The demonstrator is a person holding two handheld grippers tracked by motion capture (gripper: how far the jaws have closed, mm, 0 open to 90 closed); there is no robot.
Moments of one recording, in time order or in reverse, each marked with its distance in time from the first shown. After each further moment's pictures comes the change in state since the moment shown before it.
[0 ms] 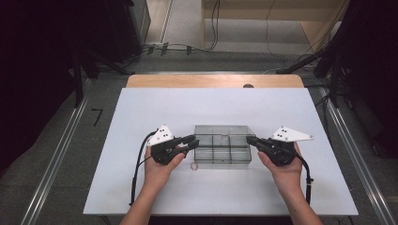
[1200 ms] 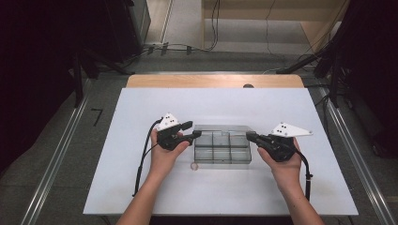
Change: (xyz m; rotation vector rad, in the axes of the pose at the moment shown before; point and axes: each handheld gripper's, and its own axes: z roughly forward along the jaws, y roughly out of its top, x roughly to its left) left arm 0.023 0.015 0.033 0.033 0.122 -0.035; right arm -0.008 0.003 0.006 0.005 0.000 0.023
